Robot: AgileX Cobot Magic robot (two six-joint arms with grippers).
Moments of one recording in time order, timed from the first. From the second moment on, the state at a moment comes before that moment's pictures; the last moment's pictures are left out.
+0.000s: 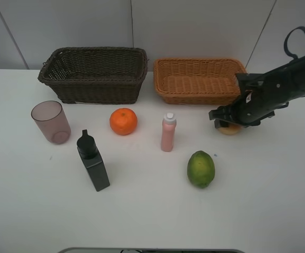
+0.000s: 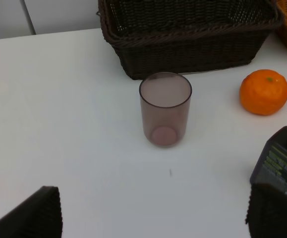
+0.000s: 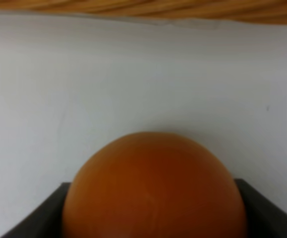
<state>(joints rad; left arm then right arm) -0.13 -0.01 -0.51 0.00 1.07 0.02 0.19 1.94 -0.88 -0.19 0.14 0.28</state>
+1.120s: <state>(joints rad) -0.13 -0.01 -0.51 0.00 1.07 0.02 0.19 1.65 -0.92 -0.19 0.51 0.27</state>
